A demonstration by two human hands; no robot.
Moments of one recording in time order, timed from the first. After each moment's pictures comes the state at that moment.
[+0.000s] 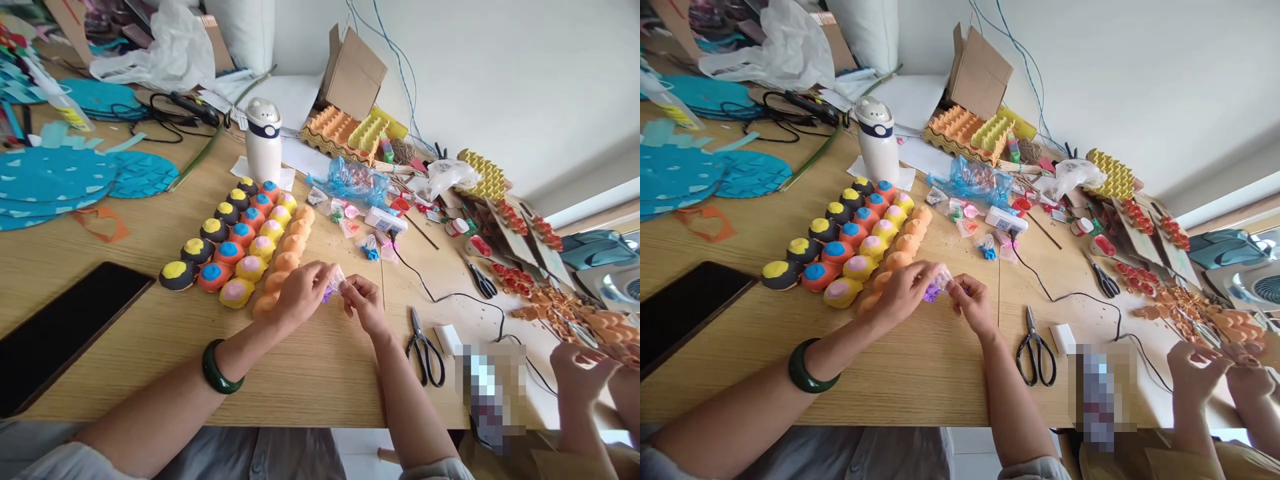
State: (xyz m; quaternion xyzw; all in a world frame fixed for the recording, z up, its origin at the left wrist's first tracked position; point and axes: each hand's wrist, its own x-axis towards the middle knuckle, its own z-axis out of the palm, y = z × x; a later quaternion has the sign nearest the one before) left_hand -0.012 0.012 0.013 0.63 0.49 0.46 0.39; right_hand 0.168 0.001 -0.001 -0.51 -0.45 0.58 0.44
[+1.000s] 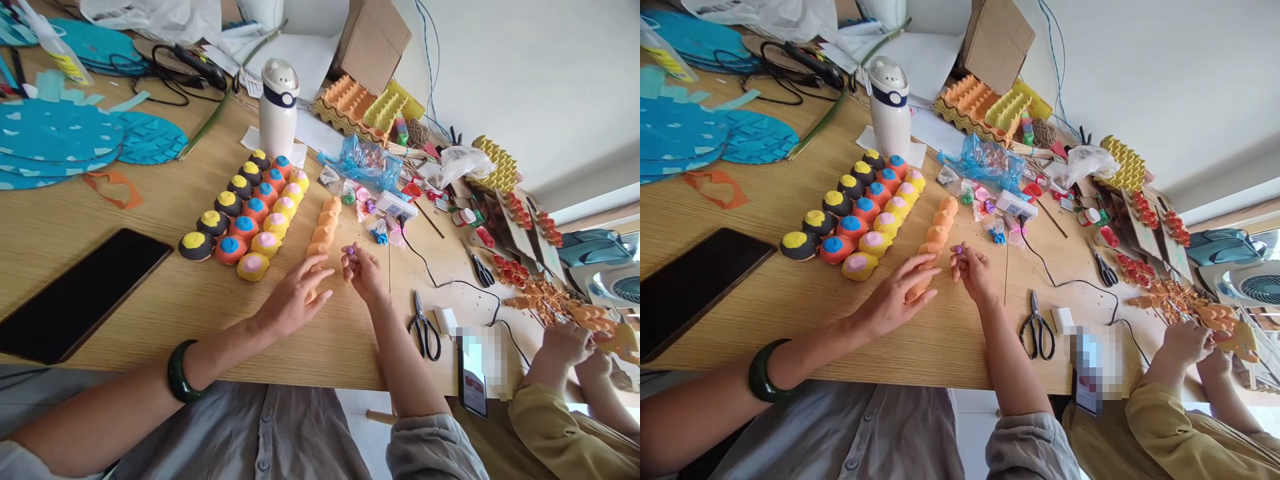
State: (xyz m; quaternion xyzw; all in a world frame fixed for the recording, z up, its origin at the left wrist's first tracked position) left_hand -0.054 -0.043 -0.016 0.76 0.43 0.43 0.25; right_hand 0.145 0.028 0.000 -0.45 -0.35 0.68 0.46
